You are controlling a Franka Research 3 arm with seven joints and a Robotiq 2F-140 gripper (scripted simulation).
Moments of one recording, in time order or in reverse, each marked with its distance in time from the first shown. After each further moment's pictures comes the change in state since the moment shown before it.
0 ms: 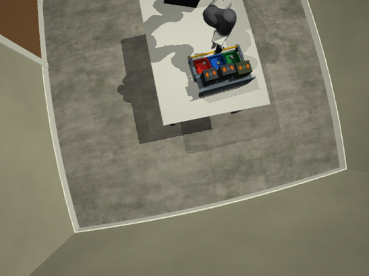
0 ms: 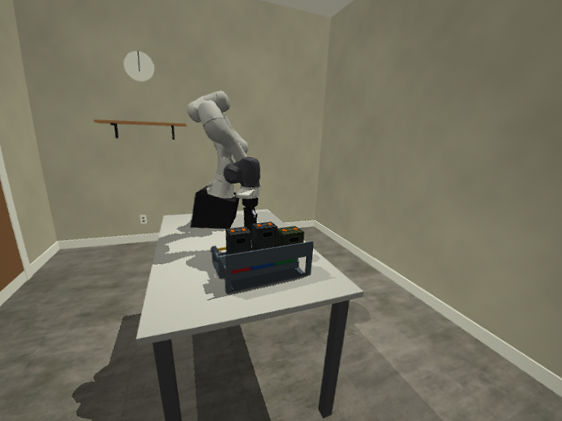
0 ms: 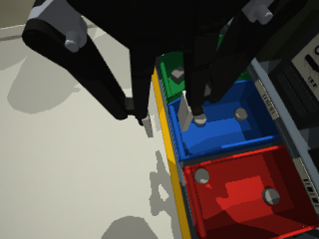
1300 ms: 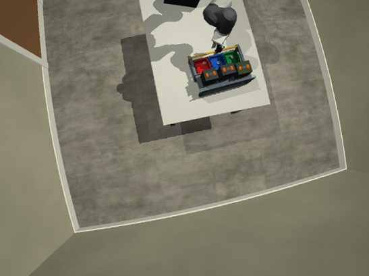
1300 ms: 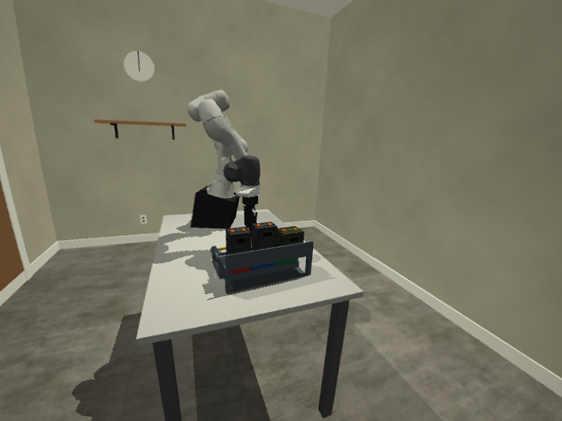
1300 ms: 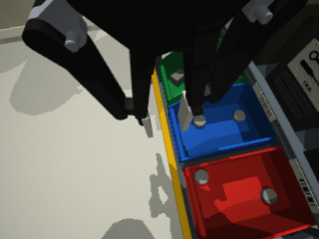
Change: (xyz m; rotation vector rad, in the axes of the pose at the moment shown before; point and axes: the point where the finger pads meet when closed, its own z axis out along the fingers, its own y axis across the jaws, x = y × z) arm -0.001 0.001 -0.007 0.004 -0.002 0.006
